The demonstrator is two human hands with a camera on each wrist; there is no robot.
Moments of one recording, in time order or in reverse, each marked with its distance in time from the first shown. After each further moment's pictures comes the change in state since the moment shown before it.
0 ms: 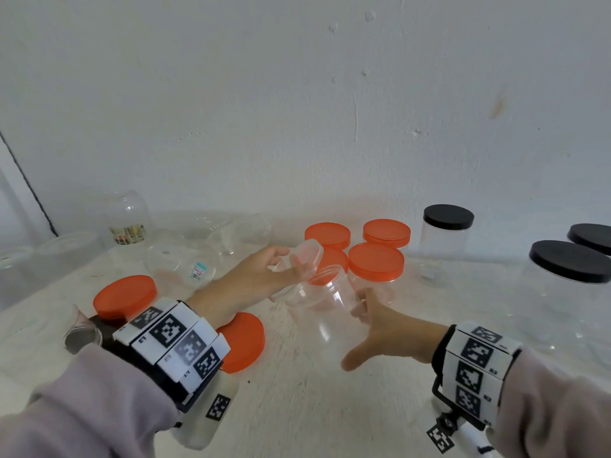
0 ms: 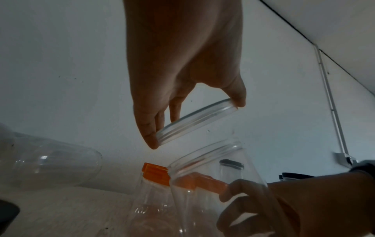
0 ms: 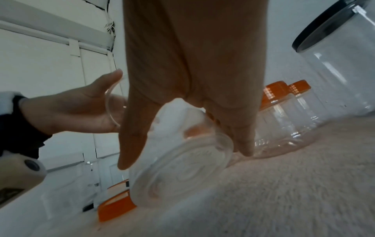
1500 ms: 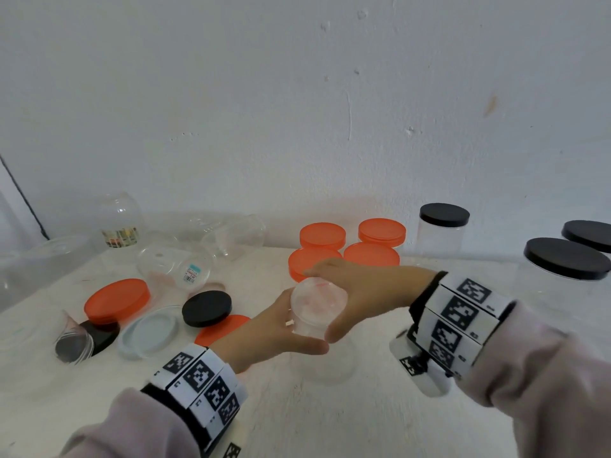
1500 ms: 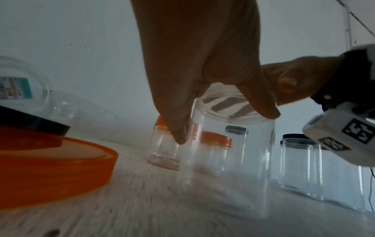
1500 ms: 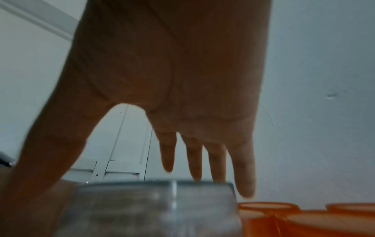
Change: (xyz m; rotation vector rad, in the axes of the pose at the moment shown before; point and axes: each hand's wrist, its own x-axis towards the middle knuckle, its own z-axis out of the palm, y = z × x) left_hand -0.005 -0.041 0.049 -0.111 -0.261 0.014; right_hand -0.006 -0.076 -0.029 -0.611 -0.120 -0.226
